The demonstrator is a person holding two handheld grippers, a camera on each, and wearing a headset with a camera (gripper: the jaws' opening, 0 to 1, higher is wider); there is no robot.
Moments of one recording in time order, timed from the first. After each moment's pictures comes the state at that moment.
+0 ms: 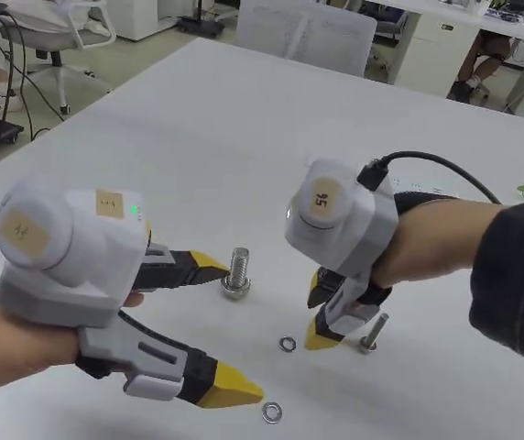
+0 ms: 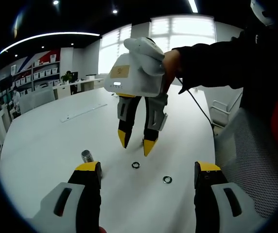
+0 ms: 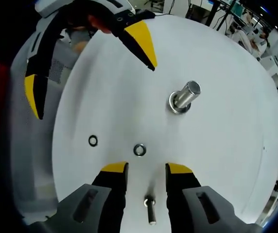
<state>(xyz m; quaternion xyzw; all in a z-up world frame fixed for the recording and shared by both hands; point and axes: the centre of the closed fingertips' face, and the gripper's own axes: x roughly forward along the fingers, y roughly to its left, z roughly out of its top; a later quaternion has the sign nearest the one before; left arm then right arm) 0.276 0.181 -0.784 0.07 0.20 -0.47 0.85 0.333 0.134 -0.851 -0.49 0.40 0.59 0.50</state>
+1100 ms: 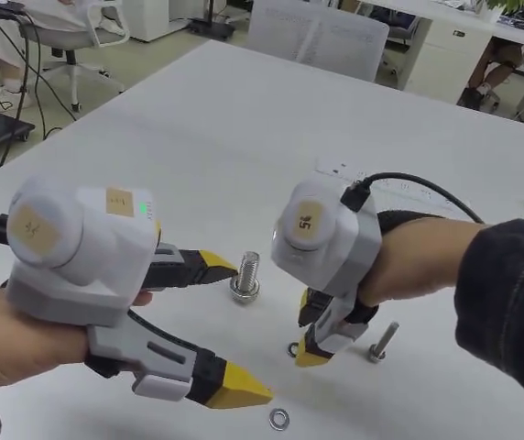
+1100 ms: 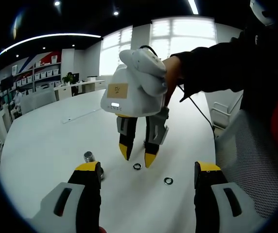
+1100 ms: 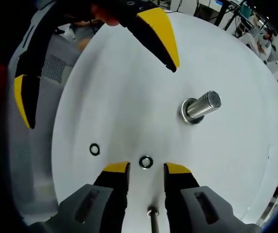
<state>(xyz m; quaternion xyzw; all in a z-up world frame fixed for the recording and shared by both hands) 0.275 0.185 -0.780 0.06 0.19 -0.47 0.86 0.320 0.148 -0.865 -0.50 0.40 0.60 0.48</state>
